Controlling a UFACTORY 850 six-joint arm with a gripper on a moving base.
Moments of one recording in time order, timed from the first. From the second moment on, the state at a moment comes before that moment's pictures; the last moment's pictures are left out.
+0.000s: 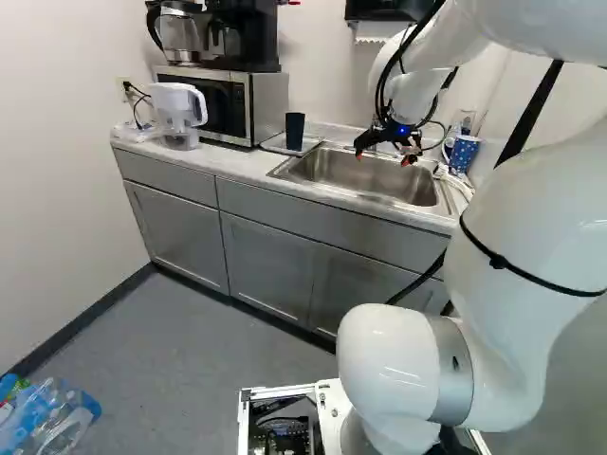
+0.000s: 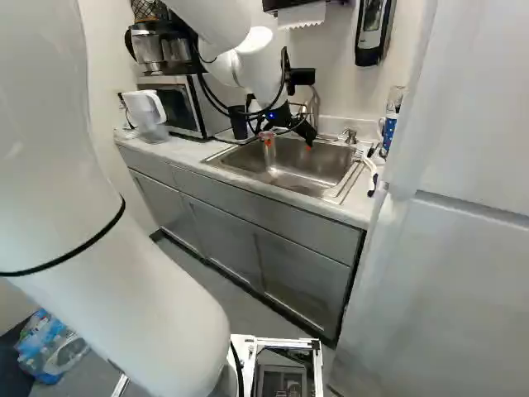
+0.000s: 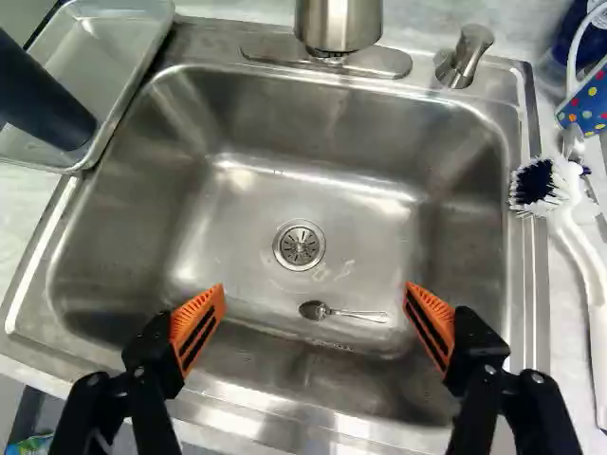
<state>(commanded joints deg) -17.7 1.8 -57.9 2.2 -23.9 -1.2</state>
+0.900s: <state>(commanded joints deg) -17.7 1.8 -57.9 2.2 -23.9 -1.2</state>
